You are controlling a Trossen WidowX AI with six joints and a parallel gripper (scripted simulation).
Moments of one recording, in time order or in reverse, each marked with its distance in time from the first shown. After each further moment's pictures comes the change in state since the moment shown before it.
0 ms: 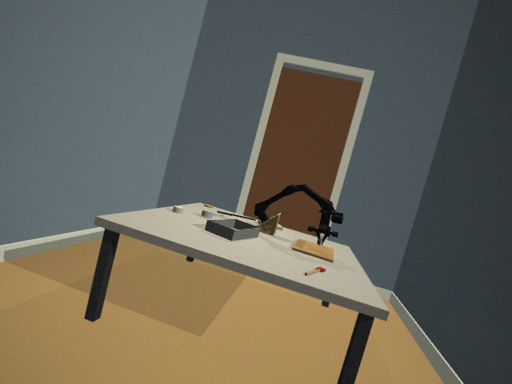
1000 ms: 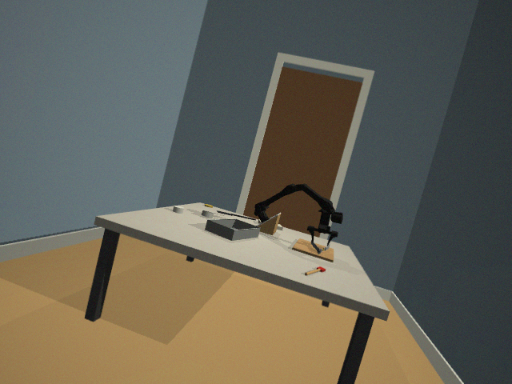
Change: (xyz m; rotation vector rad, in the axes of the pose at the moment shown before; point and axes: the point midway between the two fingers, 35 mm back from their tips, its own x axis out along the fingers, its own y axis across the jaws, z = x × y) arm 0.000 -0.003 0.000 -0.009 -0.001 -0.004
